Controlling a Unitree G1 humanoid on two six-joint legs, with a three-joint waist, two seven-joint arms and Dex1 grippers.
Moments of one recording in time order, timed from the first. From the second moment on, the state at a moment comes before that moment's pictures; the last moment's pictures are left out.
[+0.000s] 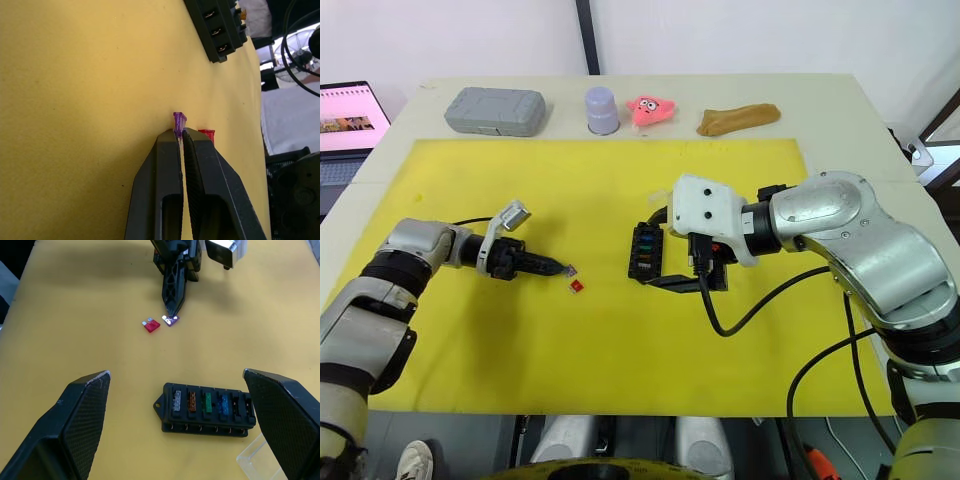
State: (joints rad) left arm -0.90 0.70 -0.45 0.85 -0.47 0.78 -1.61; right arm -0.72 -0.94 0.19 -0.58 0.50 0.83 1.08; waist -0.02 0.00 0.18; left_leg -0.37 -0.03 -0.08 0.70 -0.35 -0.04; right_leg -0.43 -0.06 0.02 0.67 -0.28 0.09
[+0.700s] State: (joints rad) left arm -0.86 0.77 -0.38 0.73 -0.50 0.80 -1.61; right arm -0.72 -0.92 0.21 -0.56 0.49 0.82 1.07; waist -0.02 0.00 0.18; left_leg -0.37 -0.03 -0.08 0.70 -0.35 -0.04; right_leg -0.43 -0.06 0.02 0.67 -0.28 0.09
